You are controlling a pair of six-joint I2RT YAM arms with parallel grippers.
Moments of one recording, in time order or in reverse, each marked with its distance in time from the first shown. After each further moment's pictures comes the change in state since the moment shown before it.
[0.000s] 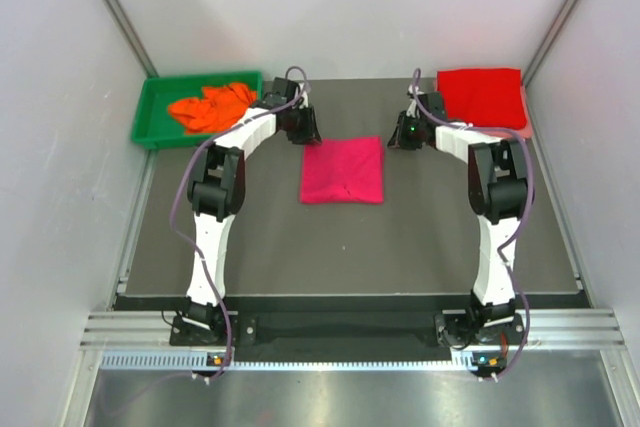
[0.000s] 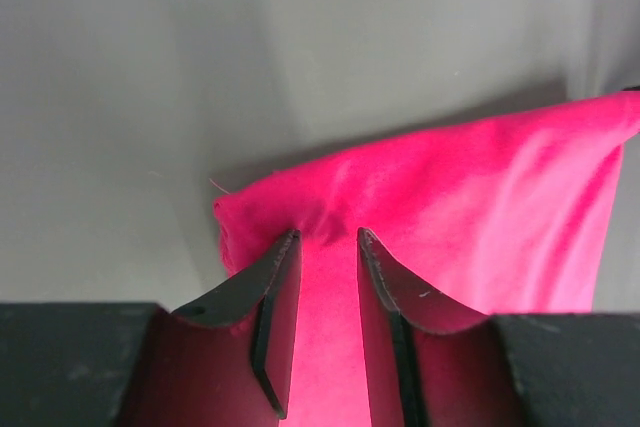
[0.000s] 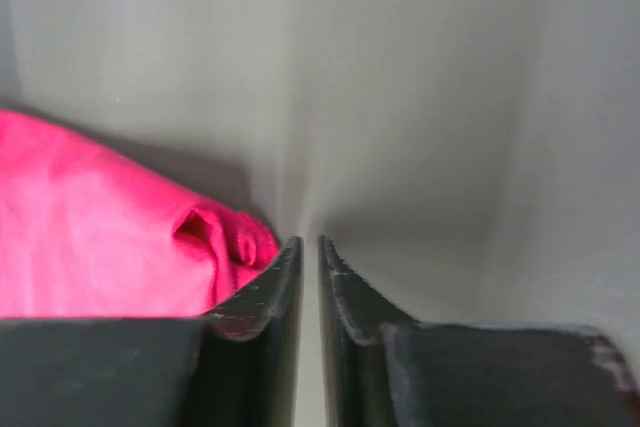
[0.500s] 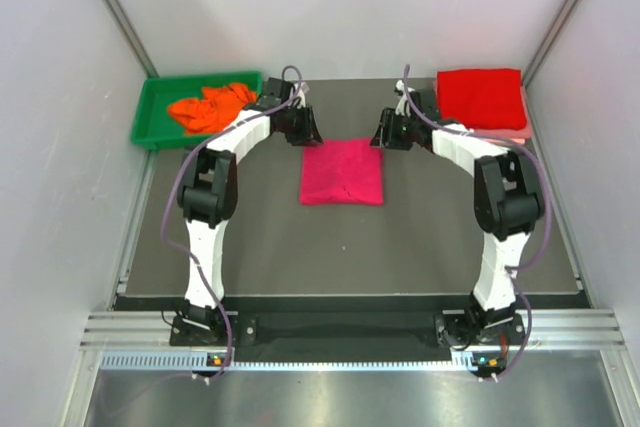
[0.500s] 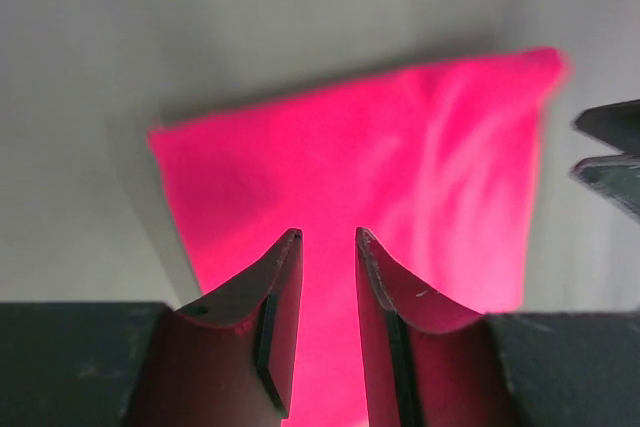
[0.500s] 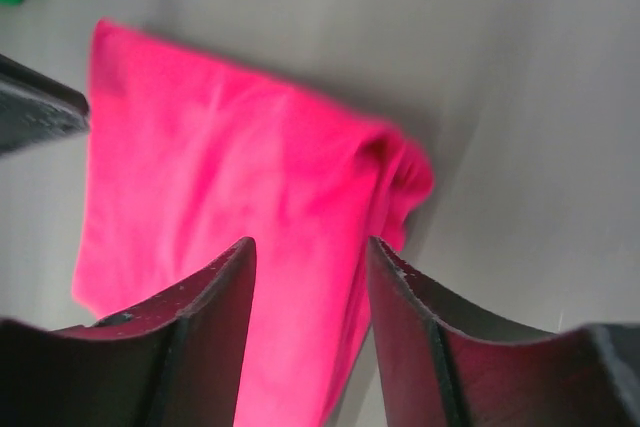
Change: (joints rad) left arm 0.003 -0.157 -0.141 0.027 0.098 -0.034; right arm 0.081 -0.212 -0.113 -0.034 -0.044 0.000
